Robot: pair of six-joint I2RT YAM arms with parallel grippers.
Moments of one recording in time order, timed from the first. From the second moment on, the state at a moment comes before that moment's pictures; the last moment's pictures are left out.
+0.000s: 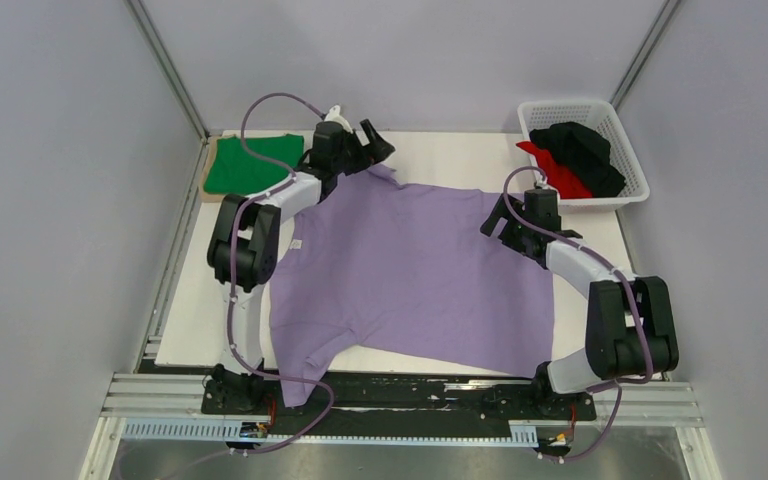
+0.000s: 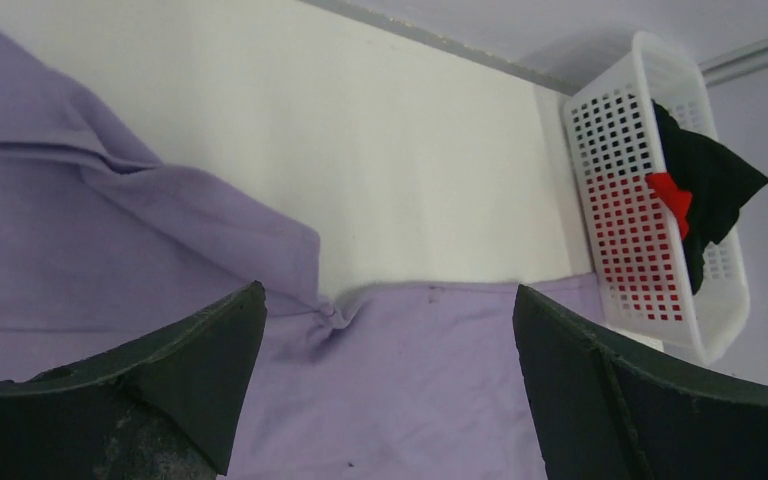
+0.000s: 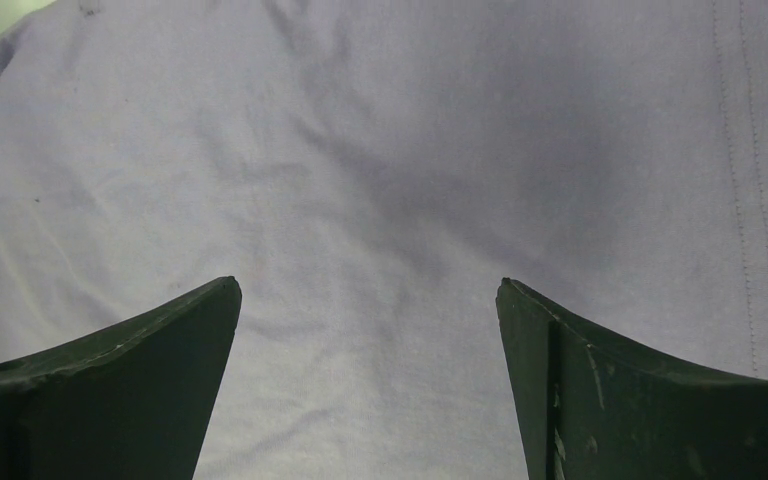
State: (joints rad) left arm -0.34 2.14 1.59 0.23 0.21 -0.70; right arm 0.10 1.48 0.79 -0.08 -0.02 0.55
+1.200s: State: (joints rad) left arm -0.36 2.77 2.39 0.13 0.12 -0.83; right arm 0.10 1.47 0.79 -0.08 0.02 0.55
